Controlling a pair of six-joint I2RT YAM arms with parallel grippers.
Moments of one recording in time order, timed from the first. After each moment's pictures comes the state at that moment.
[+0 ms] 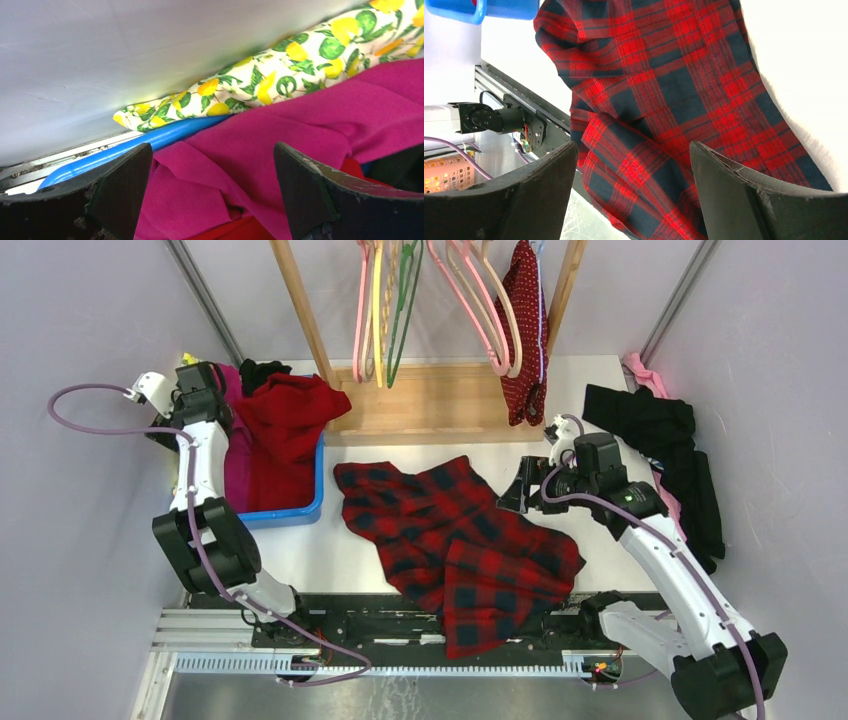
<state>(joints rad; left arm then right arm) 0.34 1.57 1.40 -0.52 -0.72 -0.65 0.31 0.95 0.89 -0.67 -0.46 0.41</state>
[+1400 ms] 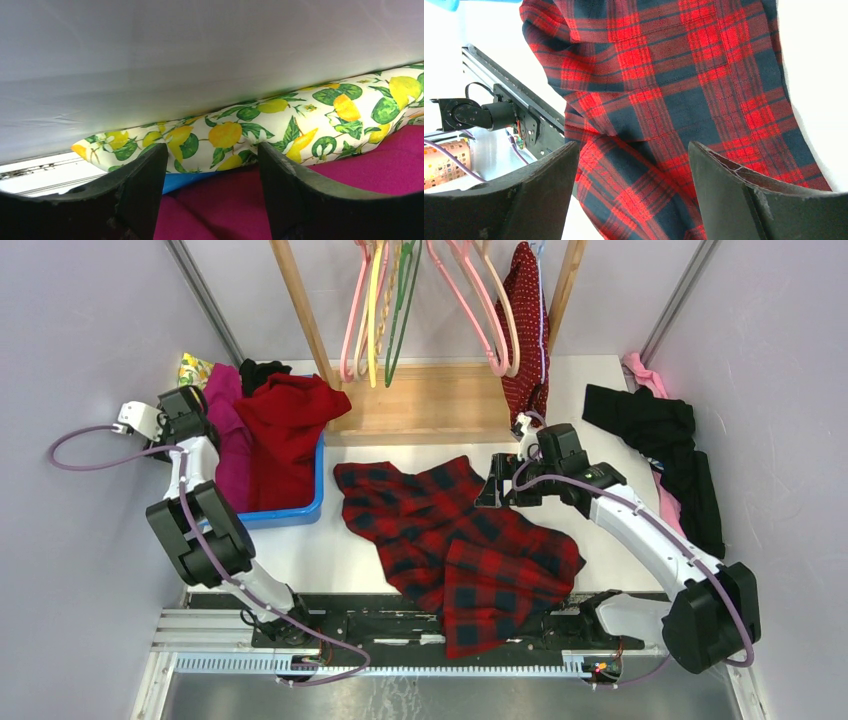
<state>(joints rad) 0.49 1.65 1.24 -0.20 -0.60 -0.75 0.42 1.21 0.90 -0.52 -0.47 0.42</state>
